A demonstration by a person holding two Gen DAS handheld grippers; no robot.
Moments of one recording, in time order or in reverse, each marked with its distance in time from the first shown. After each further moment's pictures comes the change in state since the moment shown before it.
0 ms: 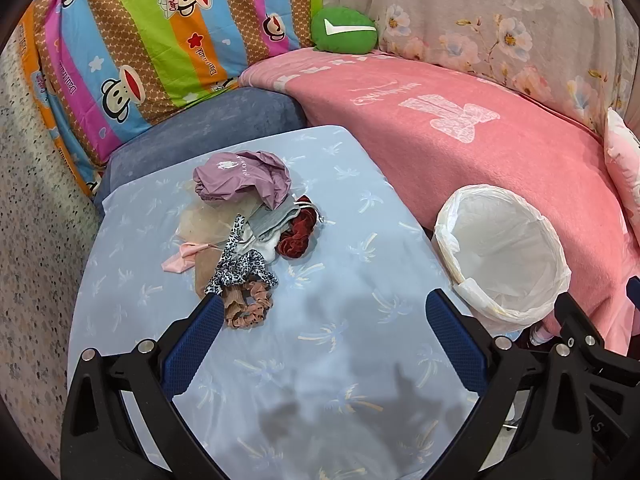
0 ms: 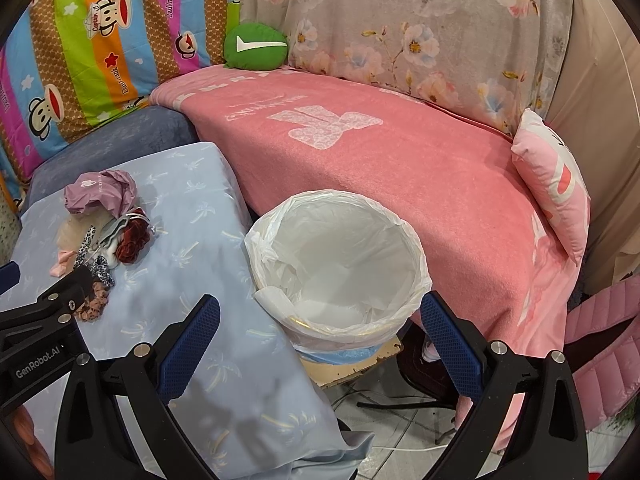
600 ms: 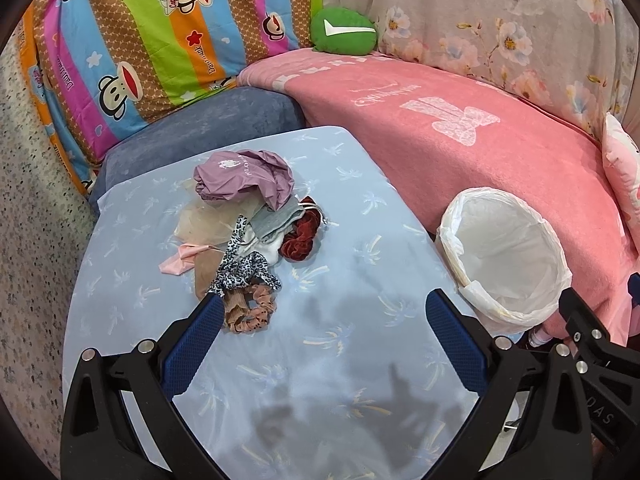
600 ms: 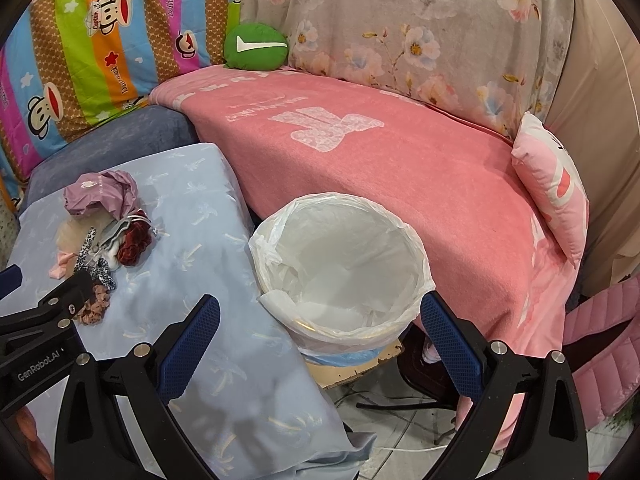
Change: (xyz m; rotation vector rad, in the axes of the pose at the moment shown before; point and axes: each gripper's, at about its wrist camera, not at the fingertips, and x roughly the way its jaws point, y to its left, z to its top) left arm 0.008 0.013 0.002 -0.010 -0.001 -0.022; right arm -0.002 0.003 0.003 0.002 -0.007 -0.002
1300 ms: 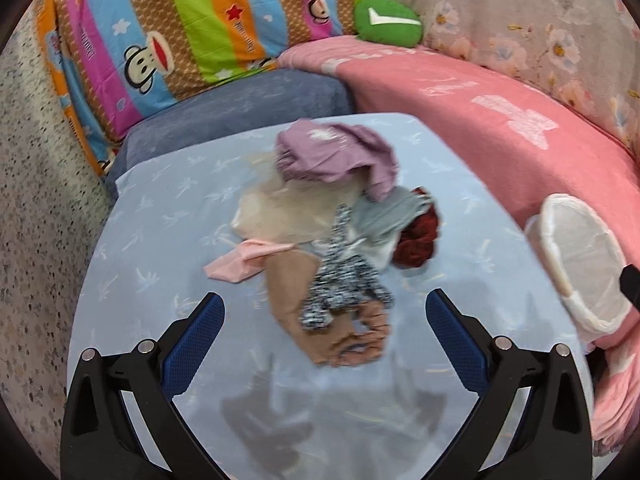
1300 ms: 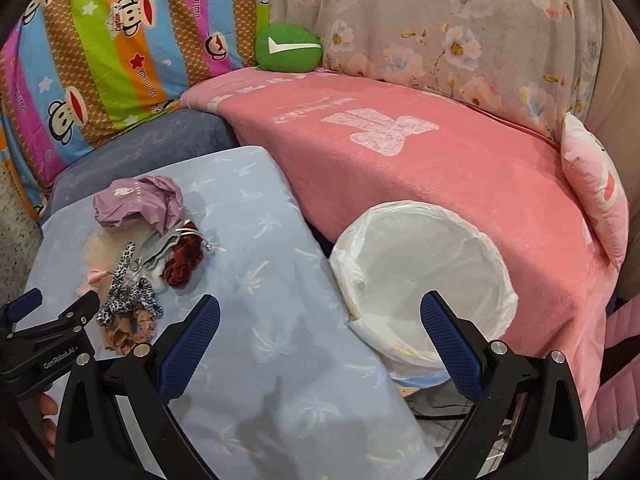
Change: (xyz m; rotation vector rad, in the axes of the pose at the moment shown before) left arm 0.068 0.111 -0.006 -0.063 0.027 0.060; right arm 0.041 0.092 0.014 -0.007 0.001 0.127
